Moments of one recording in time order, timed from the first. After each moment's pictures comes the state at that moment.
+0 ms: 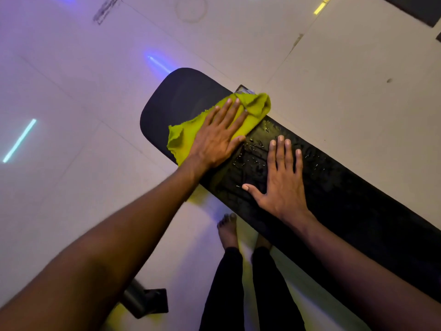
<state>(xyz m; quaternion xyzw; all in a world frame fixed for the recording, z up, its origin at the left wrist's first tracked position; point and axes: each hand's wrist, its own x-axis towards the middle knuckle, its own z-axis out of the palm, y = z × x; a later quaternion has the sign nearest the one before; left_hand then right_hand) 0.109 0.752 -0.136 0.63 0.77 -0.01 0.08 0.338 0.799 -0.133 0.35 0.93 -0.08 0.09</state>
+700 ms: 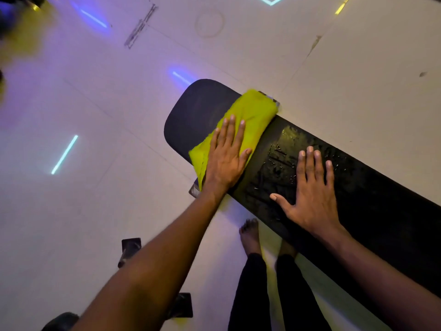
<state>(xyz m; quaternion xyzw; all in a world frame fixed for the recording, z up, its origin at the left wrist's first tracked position) 0.139 0.714 -0.133 0.51 0.85 0.02 0.08 0.371 0.793 -0.132 0.37 0.92 -0.09 0.08</state>
